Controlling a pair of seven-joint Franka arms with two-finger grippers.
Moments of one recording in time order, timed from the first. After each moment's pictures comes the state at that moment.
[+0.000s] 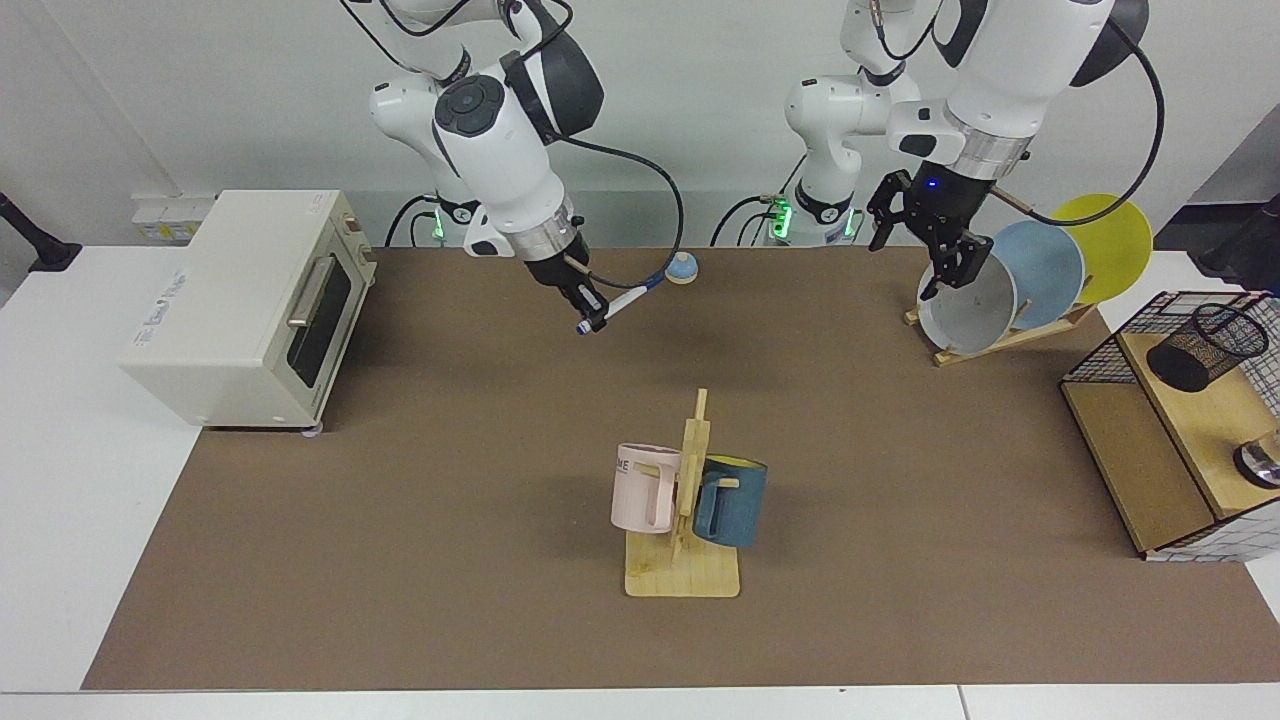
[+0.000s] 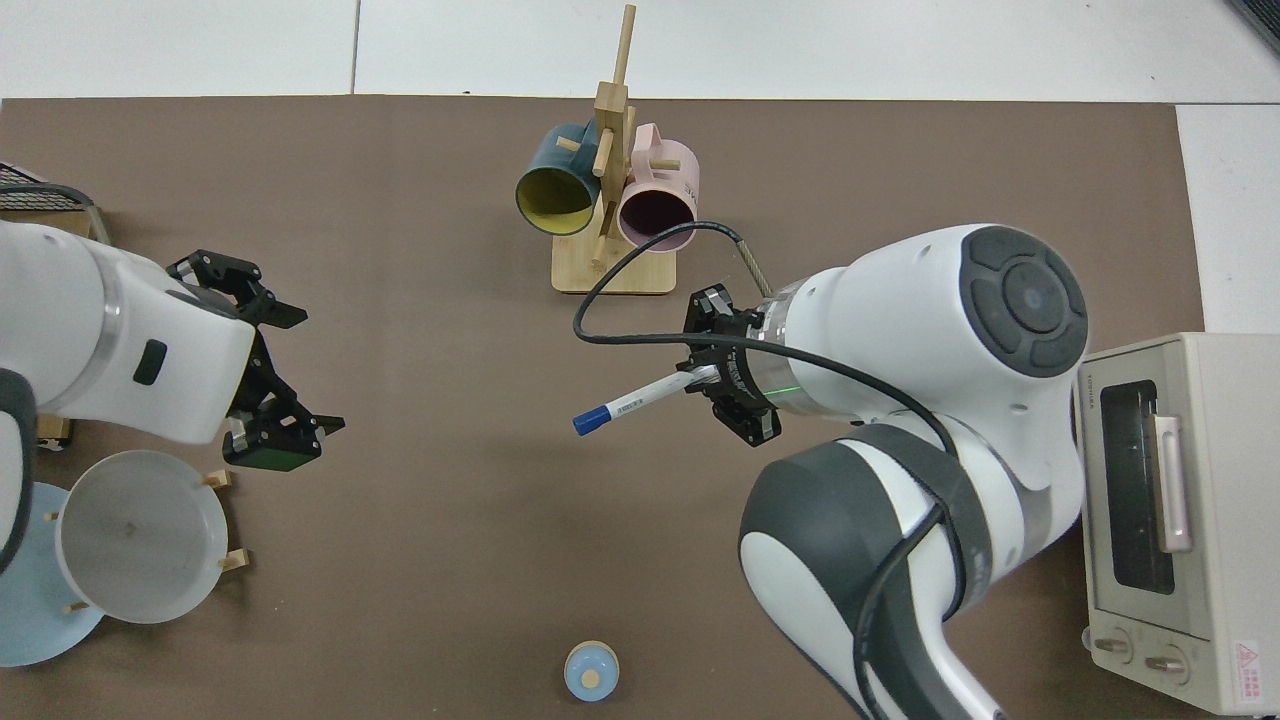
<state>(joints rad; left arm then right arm) -0.03 -0.07 -0.18 -1.69 -0.21 1.68 1.03 0.32 0.11 0.15 -1.74 0.29 2.03 1.56</state>
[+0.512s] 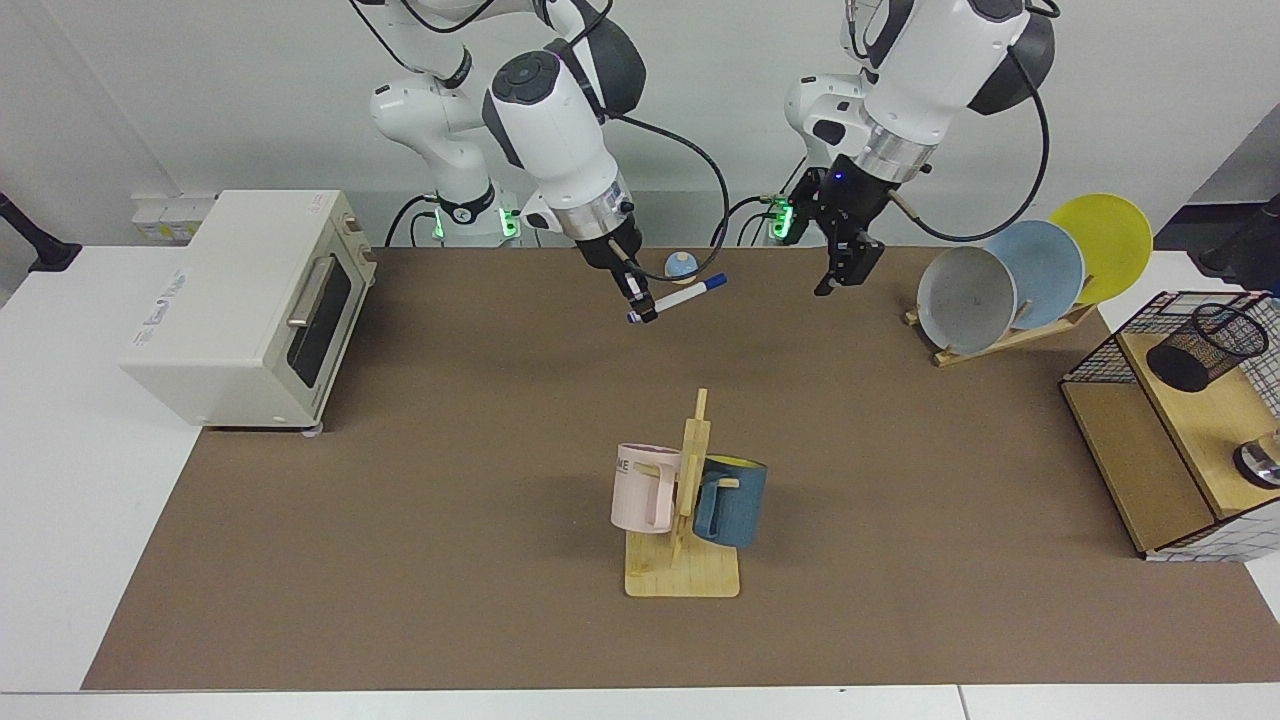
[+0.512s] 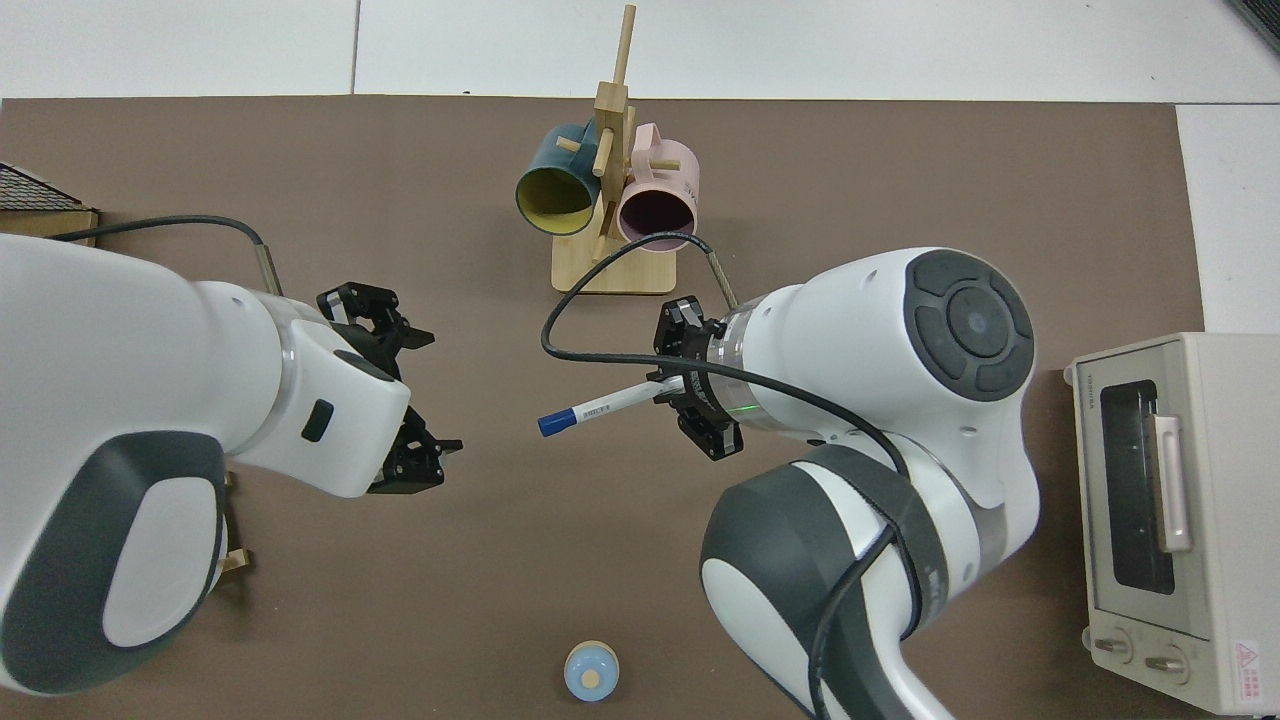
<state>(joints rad) -0.14 -0.10 -0.20 -1.81 -0.28 1.84 1.05 0.36 0.12 0.15 -1.74 0.30 2.05 1.66</state>
